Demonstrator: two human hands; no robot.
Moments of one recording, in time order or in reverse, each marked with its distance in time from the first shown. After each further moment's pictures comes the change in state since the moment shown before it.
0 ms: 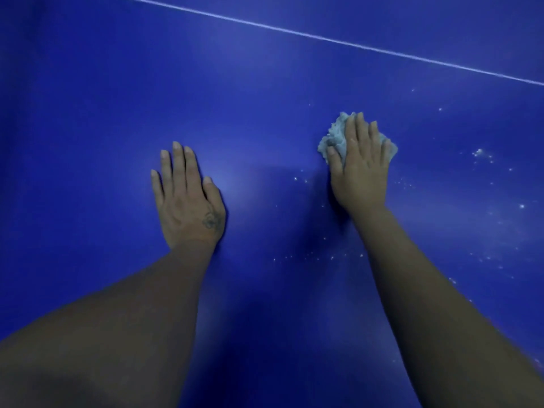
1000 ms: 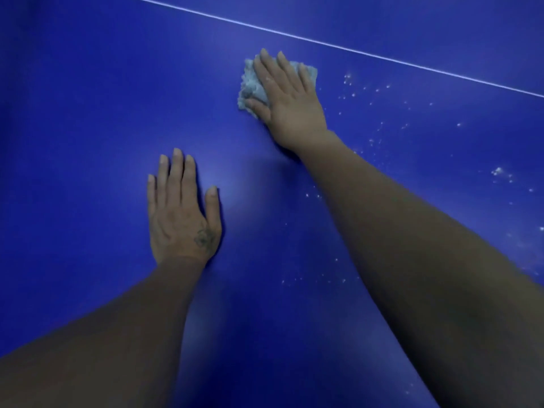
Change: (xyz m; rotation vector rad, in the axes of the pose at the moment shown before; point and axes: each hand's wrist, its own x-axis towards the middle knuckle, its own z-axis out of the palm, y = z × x) left_hand 0.015 -0.022 -0.001 -0.071 0.026 0.097; right_hand 0.130 -0.130 0.035 -0.049 -0.182 -0.440
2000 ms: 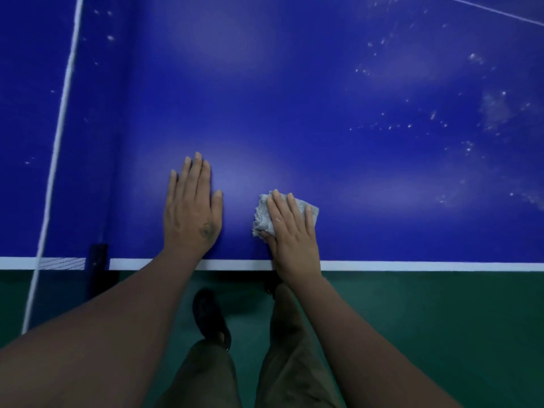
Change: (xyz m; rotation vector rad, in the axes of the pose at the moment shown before) left_hand -0.221 -0.249 -0.090 -0.109 -0.104 0.307; right_hand -0.435 -0.359 0.130 0.032 0.113 0.248
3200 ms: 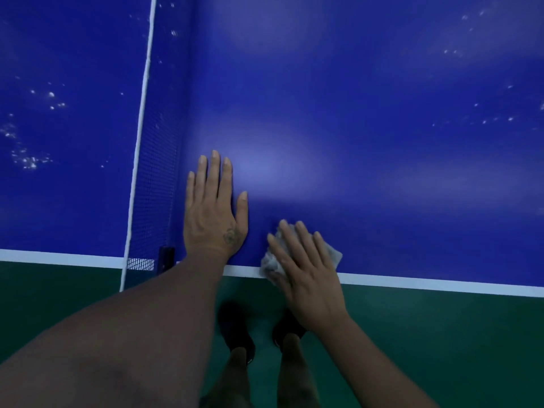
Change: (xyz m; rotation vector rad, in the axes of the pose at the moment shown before) left_hand -0.002 -0.068 -0.010 0.186 -0.087 -0.108; right_hand -0.018 -0.085 0.016 0.028 -0.101 -0.194
